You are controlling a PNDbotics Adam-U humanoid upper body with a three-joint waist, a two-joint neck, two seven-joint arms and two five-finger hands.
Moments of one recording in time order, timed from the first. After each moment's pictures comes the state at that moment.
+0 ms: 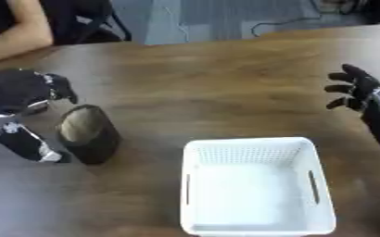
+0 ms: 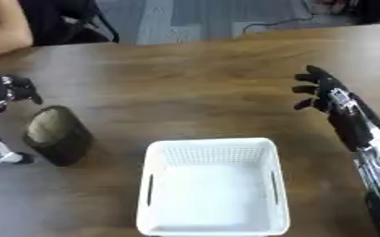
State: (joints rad) left arm -0.56 0.81 -0.25 -1.70 -1.00 -0.18 -0.51; right arm -0.32 -0.48 -0.12 -1.57 -0.18 -0.22 0.43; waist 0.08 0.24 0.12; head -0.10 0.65
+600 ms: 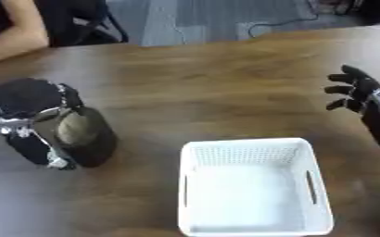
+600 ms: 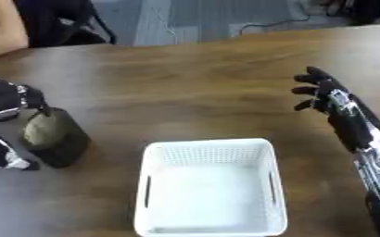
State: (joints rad) left arm -0.60 0.77 -0.31 -1.63 -0.93 -0.21 -0.50; right arm -0.32 -0.48 -0.12 -1.57 -0.18 -0.22 0.43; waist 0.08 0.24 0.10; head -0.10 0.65
